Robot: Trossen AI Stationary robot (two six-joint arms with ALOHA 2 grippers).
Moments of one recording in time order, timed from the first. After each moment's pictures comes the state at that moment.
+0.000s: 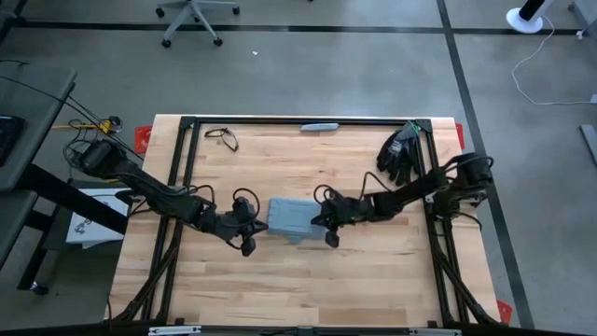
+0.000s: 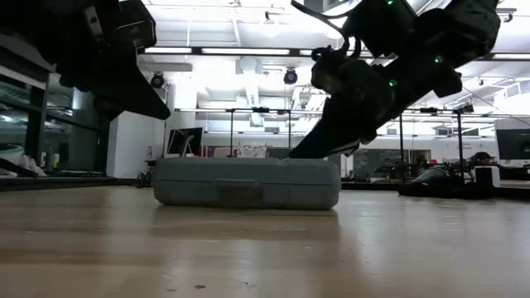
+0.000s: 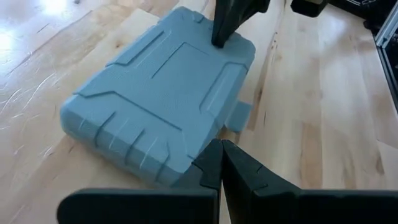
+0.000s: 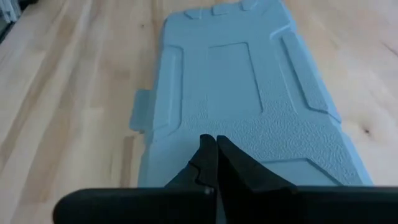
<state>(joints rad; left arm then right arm) -0.45 1.28 0.53 0.07 -0.47 -0.68 0.14 1.75 0.69 0.40 0.12 0.28</state>
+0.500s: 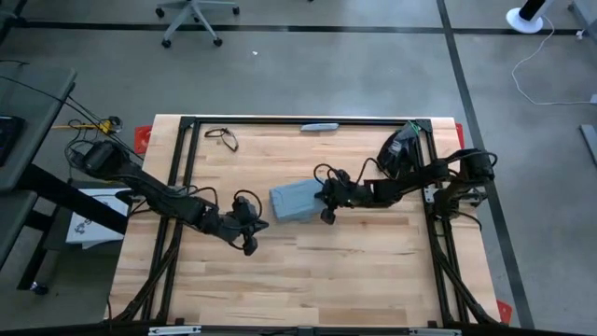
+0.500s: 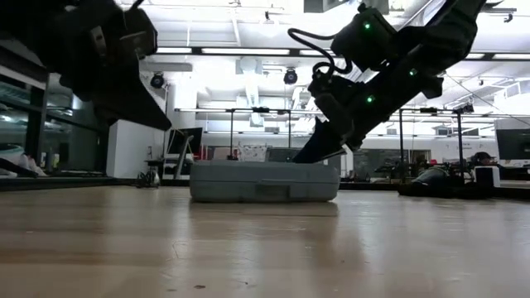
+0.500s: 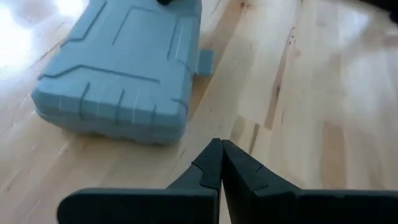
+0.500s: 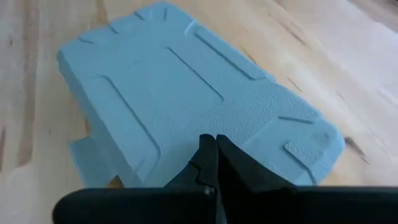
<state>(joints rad) -0.45 1.33 0.53 0.07 -0.51 -0.69 0.01 1.74 0.69 0.31 0.28 0.26</state>
